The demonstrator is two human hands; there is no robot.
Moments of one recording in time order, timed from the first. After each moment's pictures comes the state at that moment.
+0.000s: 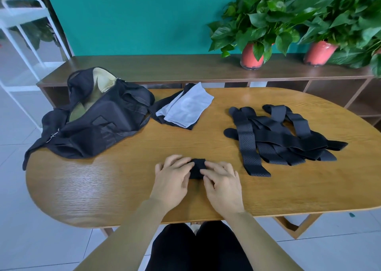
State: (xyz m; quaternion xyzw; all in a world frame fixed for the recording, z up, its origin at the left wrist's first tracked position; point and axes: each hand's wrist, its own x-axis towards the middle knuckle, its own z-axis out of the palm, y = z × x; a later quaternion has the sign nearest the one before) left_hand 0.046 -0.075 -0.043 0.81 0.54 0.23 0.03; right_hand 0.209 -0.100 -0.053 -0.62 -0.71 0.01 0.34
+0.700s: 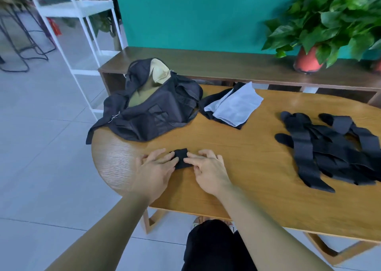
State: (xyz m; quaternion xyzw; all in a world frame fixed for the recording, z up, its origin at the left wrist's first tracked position) left_hand -0.116 -0.093 -0.046 0.75 0.63 0.20 -0.06; right_hand 0.071 -0.060 -0.024 -0.51 -0.83 0.18 0.15
